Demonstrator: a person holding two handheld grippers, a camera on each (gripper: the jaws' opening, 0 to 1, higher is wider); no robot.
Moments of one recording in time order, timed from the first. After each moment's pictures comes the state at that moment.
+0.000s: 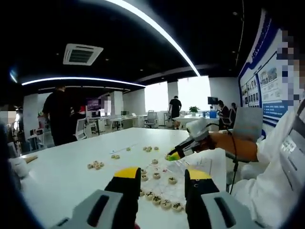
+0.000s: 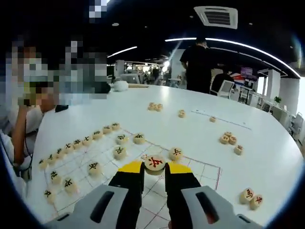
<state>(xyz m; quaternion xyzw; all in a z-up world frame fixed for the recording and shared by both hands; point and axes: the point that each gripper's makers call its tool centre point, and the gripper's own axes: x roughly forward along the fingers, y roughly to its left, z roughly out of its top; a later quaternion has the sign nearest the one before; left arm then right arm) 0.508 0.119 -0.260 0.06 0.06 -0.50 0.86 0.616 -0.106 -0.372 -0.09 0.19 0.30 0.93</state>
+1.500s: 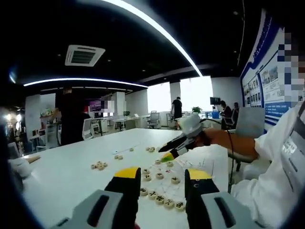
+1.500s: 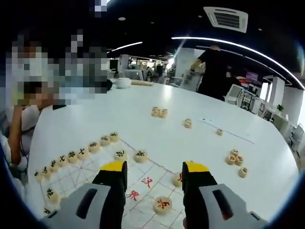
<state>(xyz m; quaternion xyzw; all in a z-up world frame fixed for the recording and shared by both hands) 0.505 0.123 -0.258 0.06 0.05 -0.48 0.87 0.660 -0.070 -0.354 -0.12 0.20 0.31 0.92</state>
